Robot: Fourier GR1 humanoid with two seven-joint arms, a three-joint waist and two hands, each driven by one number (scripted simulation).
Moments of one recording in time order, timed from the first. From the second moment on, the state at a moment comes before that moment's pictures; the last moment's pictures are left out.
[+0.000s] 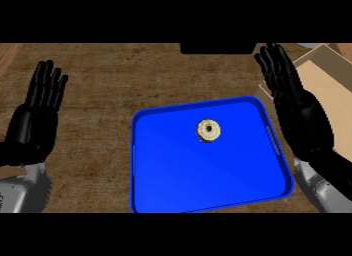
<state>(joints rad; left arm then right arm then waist) -0.19 0.25 -0.01 -1.65 0.20 0.15 -0.07 -0.39 -0.39 0.33 -1.73 -0.21 -0.23 -0.22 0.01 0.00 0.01</state>
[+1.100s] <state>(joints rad) -0.05 0.35 0.07 -1.62 0.34 0.04 0.23 -0.42 -0.58 0.33 -1.51 -0.02 -0.03 -0.23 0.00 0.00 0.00</state>
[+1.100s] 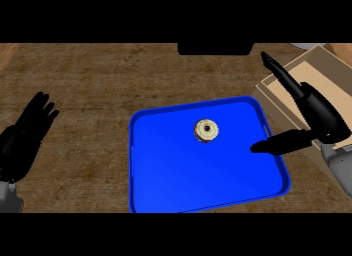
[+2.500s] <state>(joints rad) -0.01 0.32 0.11 -1.65 0.31 -0.01 0.24 -0.71 -0.38 0.52 -1.46 0.28 0.51 0.63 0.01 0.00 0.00</state>
